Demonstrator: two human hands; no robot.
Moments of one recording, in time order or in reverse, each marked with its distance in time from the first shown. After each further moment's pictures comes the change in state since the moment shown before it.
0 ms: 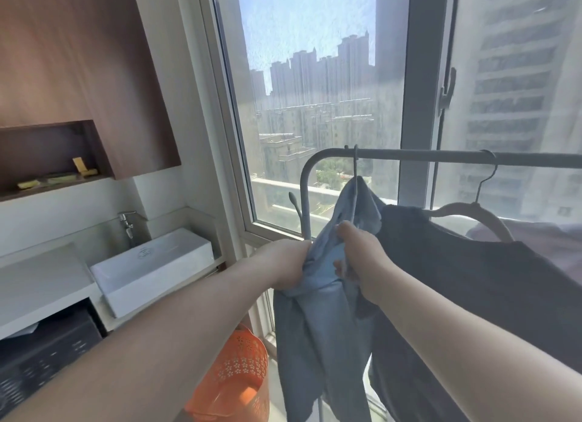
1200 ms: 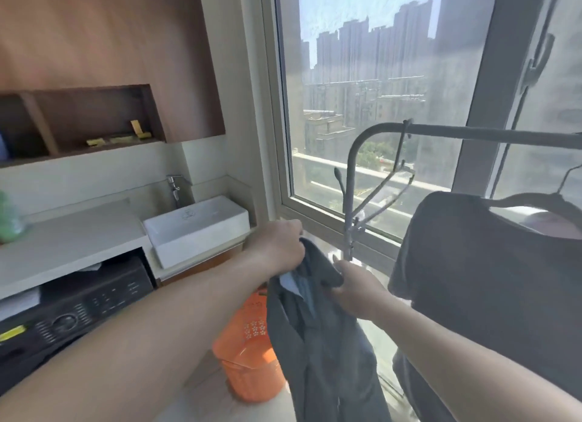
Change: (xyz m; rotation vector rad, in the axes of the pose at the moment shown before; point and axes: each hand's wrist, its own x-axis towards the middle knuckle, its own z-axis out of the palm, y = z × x) left_hand -0.045 -0.057 0.023 -0.127 0.248 -0.249; right_hand 0.004 0.094 0.037 -1.088 -0.314 -0.364
